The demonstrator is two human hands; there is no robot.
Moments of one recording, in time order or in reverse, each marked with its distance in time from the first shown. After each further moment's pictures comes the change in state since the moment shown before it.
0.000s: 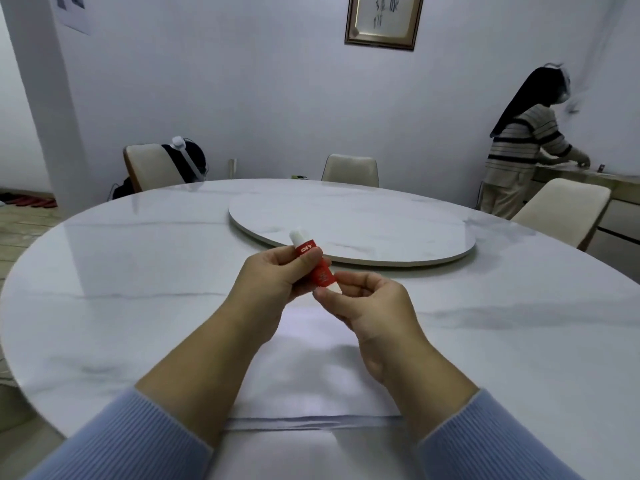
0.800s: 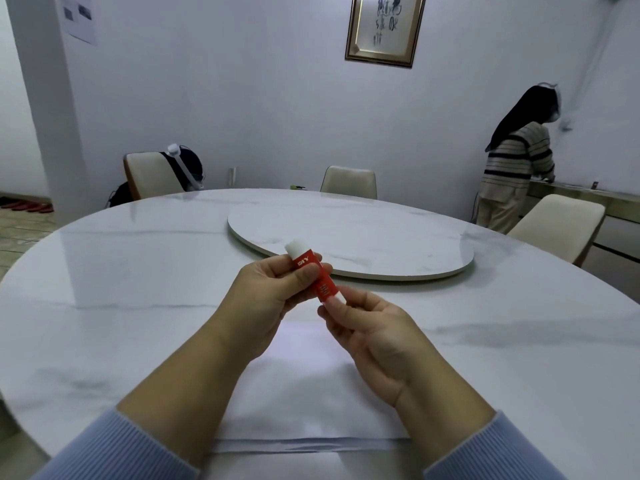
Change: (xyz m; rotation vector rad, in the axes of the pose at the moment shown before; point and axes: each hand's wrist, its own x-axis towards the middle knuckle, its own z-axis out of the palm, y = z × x) left_hand -0.003 0.005 -0.004 -0.108 -0.099 0.030; right_hand -0.003 -0.006 -0.005 0.427 -0.185 0.176
